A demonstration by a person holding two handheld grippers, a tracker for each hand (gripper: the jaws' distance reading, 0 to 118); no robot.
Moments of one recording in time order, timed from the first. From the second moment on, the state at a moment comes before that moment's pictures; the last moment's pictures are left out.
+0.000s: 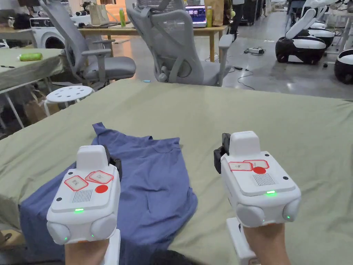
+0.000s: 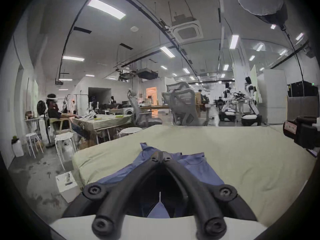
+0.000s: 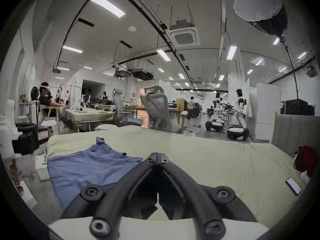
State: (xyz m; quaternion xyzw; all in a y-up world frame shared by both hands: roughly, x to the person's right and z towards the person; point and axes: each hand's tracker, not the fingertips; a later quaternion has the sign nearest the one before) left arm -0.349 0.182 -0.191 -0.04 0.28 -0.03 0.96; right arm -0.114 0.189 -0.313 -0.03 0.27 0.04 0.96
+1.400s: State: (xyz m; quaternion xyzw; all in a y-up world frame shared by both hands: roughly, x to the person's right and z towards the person) left arm -0.459 0.125 -0.444 -0.32 0.11 0.08 0.94; right arm -0.112 0.136 -0.386 -0.11 0.24 0.05 0.96
